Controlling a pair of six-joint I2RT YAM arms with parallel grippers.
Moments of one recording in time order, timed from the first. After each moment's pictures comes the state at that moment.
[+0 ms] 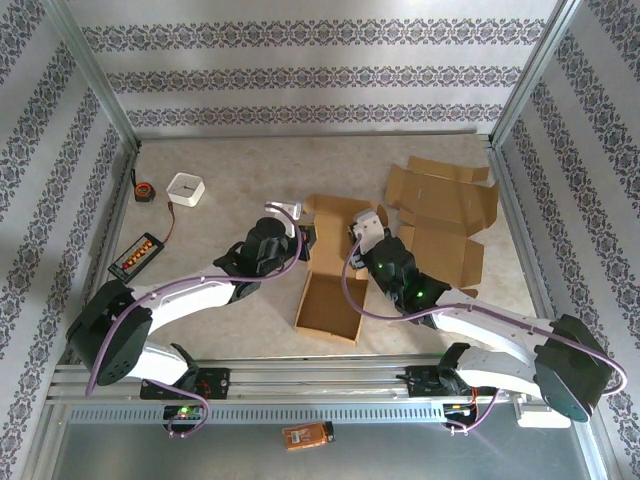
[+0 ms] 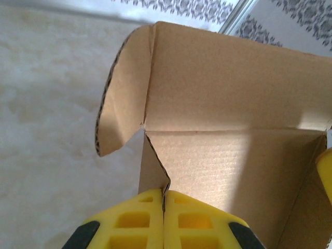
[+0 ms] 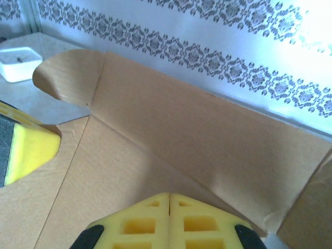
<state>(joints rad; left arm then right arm) -0.72 1.41 0.72 0.32 -0.07 -0.51 0.82 1.11 0.53 0.30 0.41 -0.03</state>
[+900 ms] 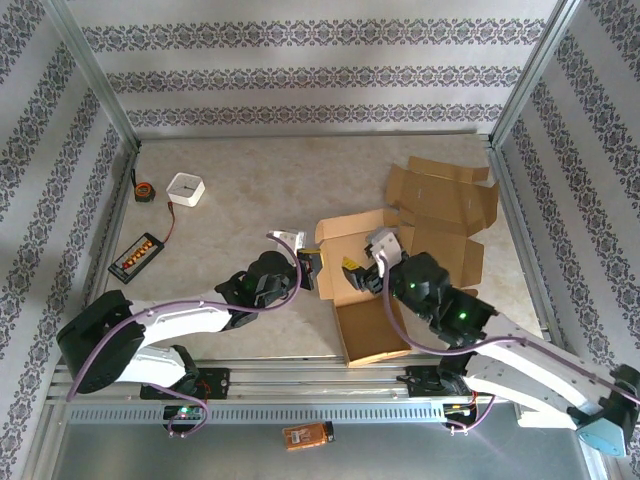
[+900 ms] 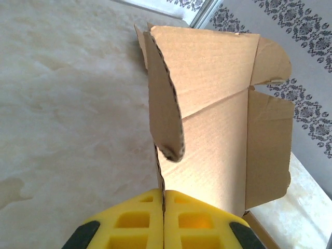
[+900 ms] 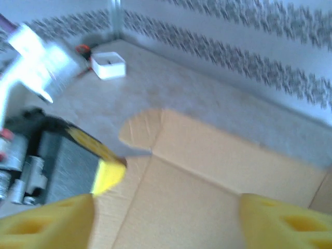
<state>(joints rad) -0.88 1.32 0.55 0.45 -0.17 -0.59 0.87 0.73 0.61 -0.15 0.18 -0.06</state>
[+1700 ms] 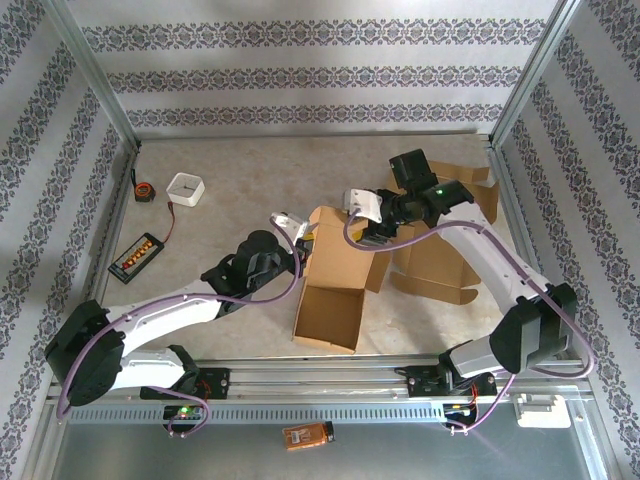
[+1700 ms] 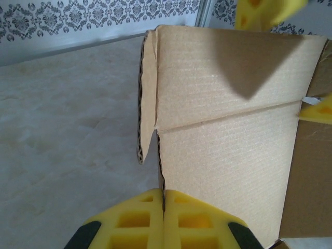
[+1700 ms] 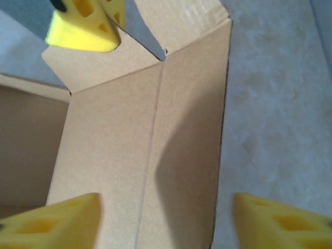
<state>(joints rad) -0.78 1.25 0.66 0.26 -0.10 -0.17 0.39 1.44 1.33 -0.87 -0.50 -1.03</state>
